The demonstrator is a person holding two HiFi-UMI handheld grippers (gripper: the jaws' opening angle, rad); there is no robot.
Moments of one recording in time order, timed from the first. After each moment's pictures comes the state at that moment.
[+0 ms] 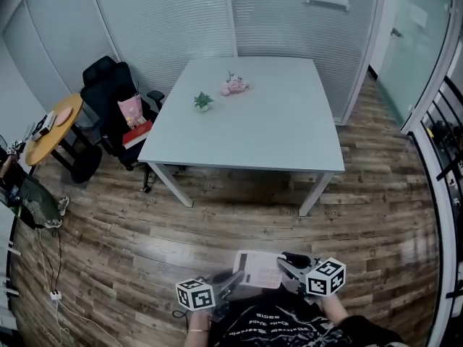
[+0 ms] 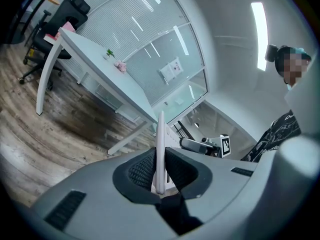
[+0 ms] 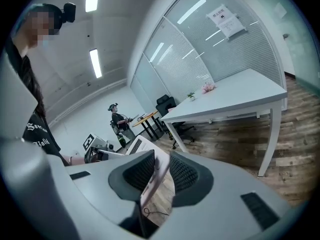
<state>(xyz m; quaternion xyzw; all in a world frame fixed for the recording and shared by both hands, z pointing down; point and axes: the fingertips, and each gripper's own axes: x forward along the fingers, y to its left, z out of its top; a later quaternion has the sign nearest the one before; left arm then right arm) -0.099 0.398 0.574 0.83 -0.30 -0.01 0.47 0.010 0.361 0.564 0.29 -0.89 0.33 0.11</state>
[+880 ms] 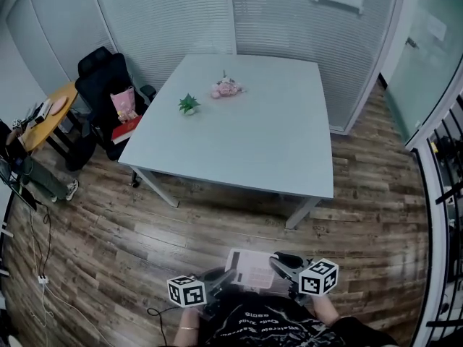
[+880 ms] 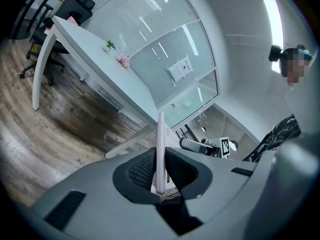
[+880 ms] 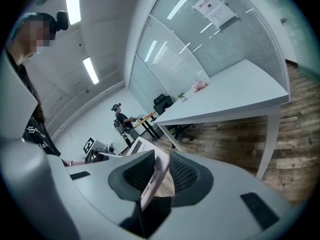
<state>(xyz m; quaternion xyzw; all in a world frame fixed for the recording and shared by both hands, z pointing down) -0.001 0.281 0.584 0.80 -0.33 -0.01 0.50 0.105 0.236 0.578 0.25 -0.89 0.38 0.10</state>
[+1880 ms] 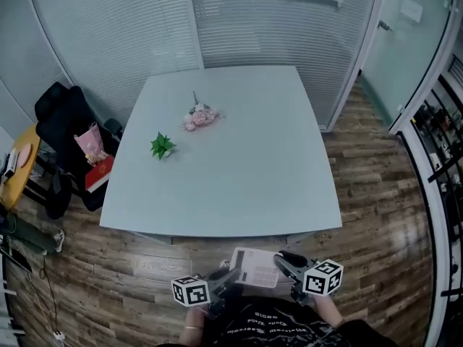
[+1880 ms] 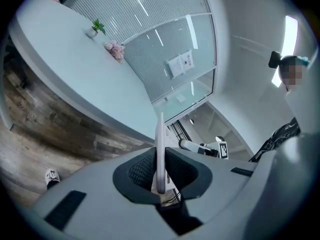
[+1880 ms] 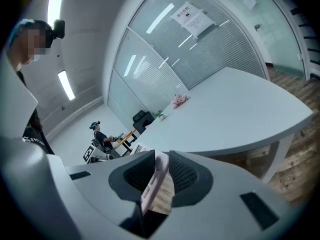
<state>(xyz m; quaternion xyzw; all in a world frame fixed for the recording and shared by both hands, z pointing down) -0.046 0.056 0.595 0.82 -0.23 0.01 0.52 0.070 0.034 0.585 0.38 -0.83 0.40 0.04</state>
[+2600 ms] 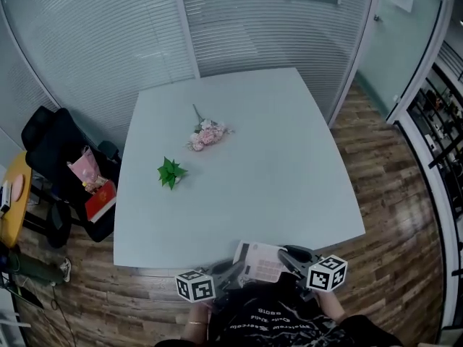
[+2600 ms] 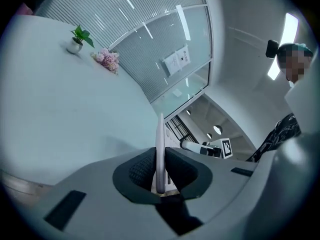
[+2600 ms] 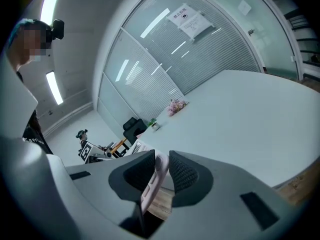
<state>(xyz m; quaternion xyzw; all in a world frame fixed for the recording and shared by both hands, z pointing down) -0.123 -0.091 0.589 0.86 -0.19 0.06 0.47 -0.006 -0.091 0.587 0.43 -0.81 0.40 0.01</state>
